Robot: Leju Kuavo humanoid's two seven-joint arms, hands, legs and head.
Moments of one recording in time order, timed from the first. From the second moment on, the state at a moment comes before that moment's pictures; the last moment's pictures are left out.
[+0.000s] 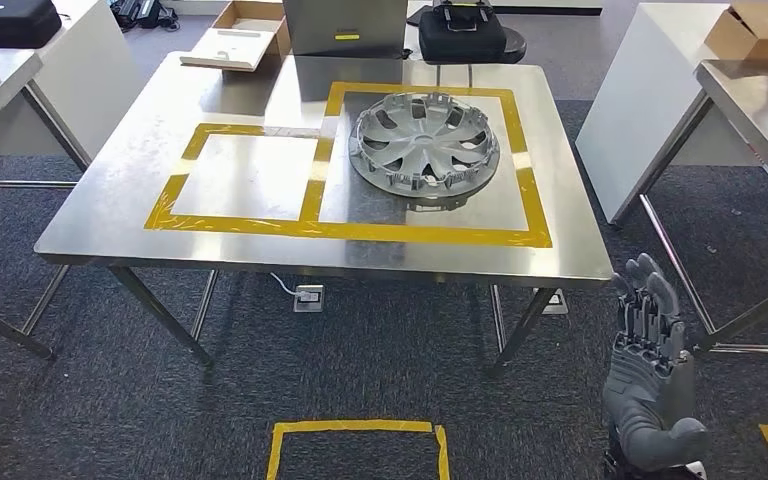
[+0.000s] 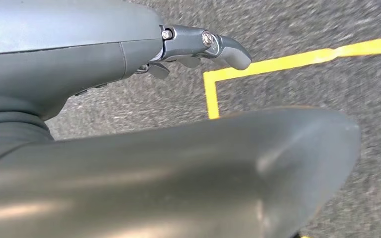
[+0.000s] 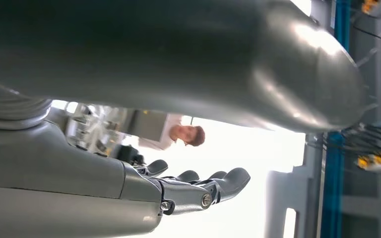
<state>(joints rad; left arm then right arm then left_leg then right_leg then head) -0.07 -0.10 1.21 -0.21 -1.12 -0.08 -0.32 0.19 -0.12 0.12 -2.00 0.09 0.08 -0.70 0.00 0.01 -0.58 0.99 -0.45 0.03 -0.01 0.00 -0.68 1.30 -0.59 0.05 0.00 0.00</state>
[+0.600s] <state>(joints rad) -0.07 -0.10 1.21 -0.21 -1.14 -0.08 -0.35 0.18 -0.12 0.11 -1.97 0.11 0.08 -0.70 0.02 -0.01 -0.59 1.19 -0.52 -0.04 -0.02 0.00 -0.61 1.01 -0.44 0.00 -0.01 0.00</state>
